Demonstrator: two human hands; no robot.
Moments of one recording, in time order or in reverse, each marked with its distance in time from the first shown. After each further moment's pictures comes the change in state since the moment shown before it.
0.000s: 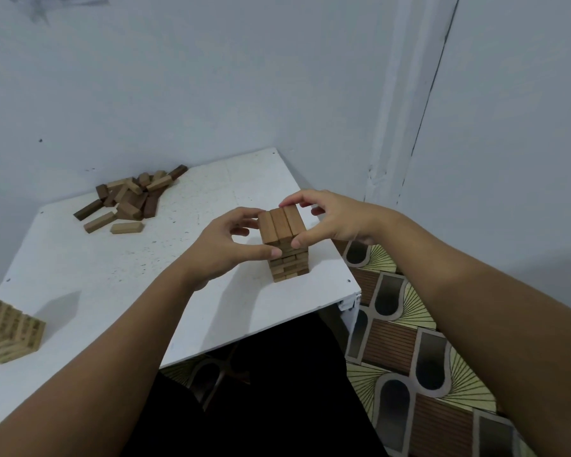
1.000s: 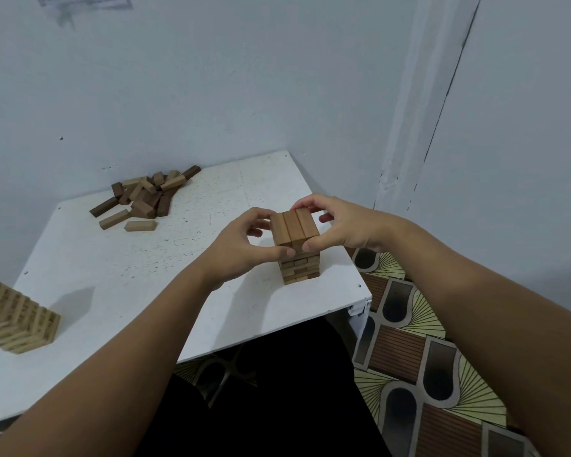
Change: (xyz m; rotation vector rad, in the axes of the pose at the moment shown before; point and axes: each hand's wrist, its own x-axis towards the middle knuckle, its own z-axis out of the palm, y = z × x) left_hand -0.003 0.005 0.006 0.085 0.020 -0.012; right_hand 0.005 -0.002 0.009 -0.016 -0.007 0.003
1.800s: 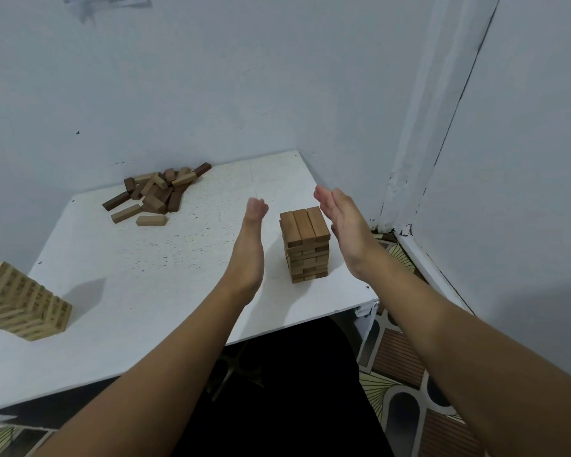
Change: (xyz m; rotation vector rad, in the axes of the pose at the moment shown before) left_hand -0.021 0.013 0.036 -0.429 0.316 -0.082; right_hand -0.001 -0.008 0.055 0.580 0.409 -0.052
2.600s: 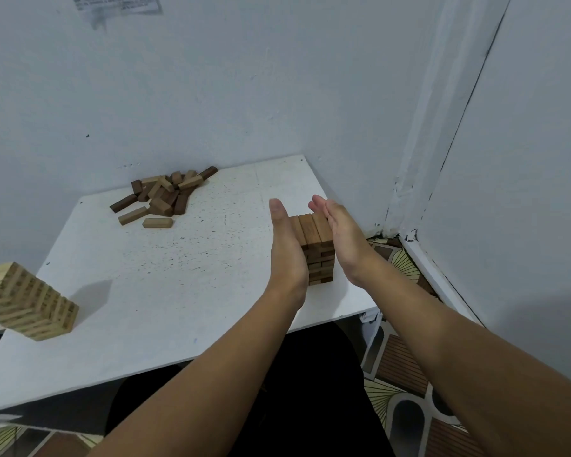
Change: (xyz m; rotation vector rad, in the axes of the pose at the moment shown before) left_hand -0.017 0.025 0.058 -0.260 0.116 -0.177; right_hand 0.004 0.002 0.014 -0.008 -0.017 0.051
